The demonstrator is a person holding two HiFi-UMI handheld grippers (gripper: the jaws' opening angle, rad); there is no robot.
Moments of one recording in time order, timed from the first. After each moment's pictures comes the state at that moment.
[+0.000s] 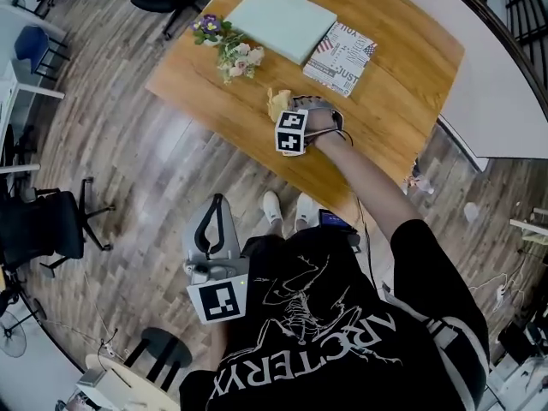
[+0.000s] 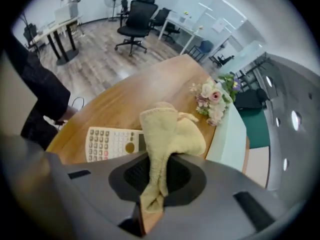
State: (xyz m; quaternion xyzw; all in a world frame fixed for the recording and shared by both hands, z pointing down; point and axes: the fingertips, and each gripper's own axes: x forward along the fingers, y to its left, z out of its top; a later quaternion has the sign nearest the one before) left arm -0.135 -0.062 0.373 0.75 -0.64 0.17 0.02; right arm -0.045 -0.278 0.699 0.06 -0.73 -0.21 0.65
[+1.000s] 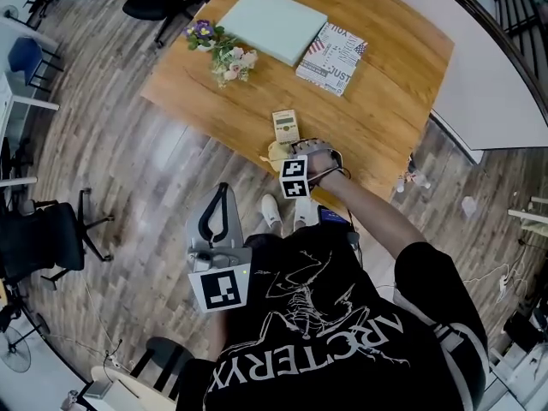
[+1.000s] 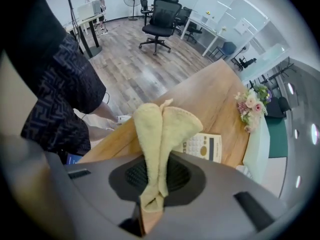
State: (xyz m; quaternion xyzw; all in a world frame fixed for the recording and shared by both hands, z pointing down) left arm -0.127 -0.078 0.373 0.78 -0.61 0.15 0.01; right arm -0.023 -0.141 0.740 -0.05 -0.72 -0.20 0.66
